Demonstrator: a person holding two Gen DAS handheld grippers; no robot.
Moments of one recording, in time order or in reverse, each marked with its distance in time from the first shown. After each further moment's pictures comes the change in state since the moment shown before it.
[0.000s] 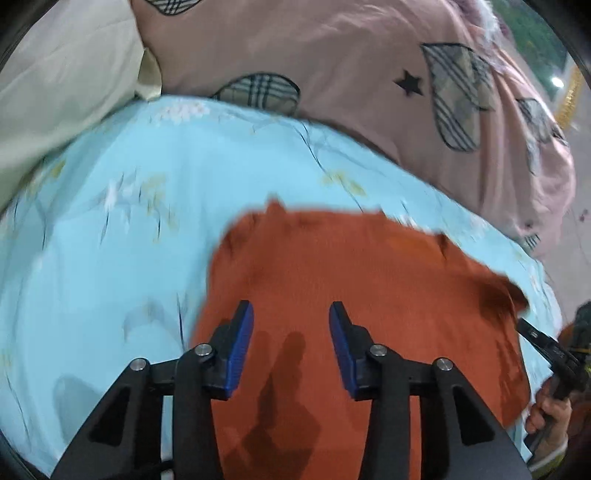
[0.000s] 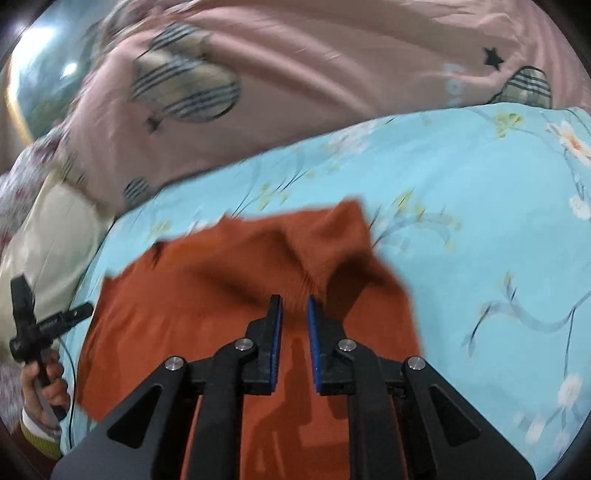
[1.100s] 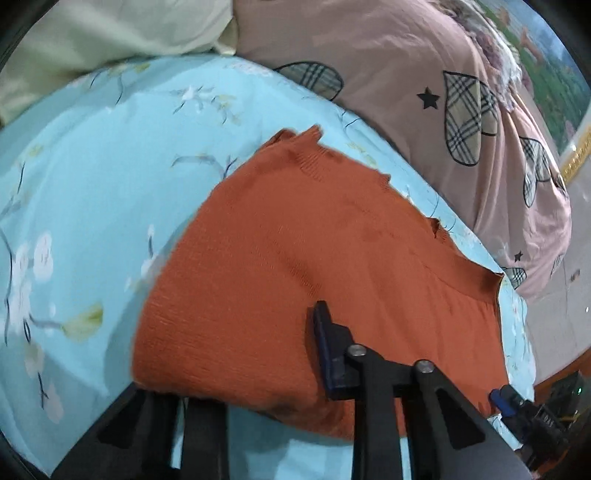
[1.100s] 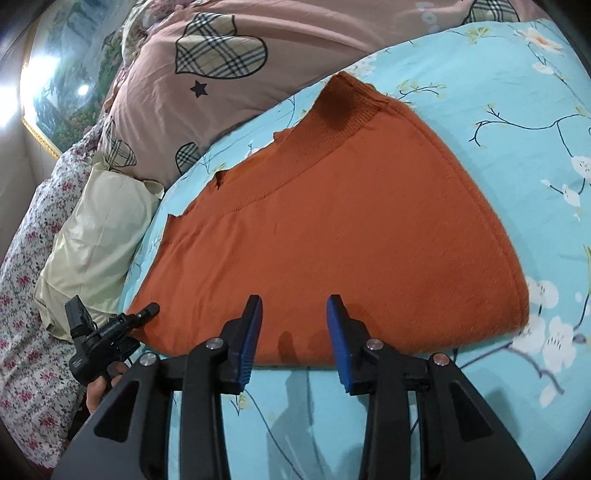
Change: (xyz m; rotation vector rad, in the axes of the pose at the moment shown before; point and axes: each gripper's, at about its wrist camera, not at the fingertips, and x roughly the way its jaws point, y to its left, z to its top) left arm -0.035 0.004 -0.098 -0.221 -0.089 -0.018; right arm -0.042 0.016 -0.102 0.167 0.070 0.177
